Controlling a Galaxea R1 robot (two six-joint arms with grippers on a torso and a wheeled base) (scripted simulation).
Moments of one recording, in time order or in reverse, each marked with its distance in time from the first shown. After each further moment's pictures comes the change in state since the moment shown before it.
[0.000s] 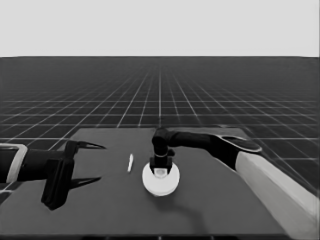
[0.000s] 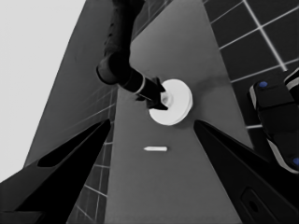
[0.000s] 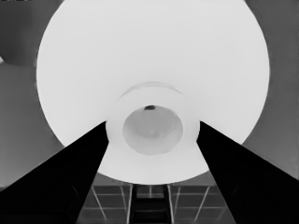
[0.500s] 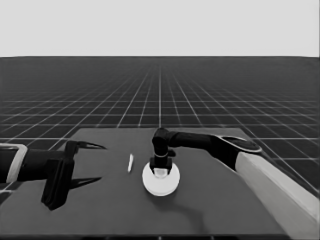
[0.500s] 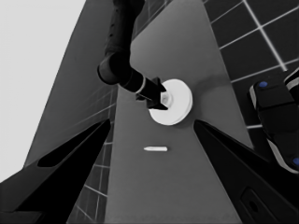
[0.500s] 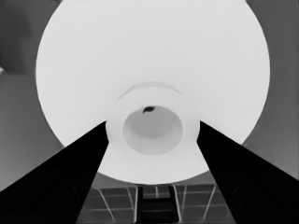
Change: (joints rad) left arm 0.000 0.000 0.000 0.000 0.000 0.000; right arm -0.003 -0.001 -0.001 -0.002 -0.001 0.057
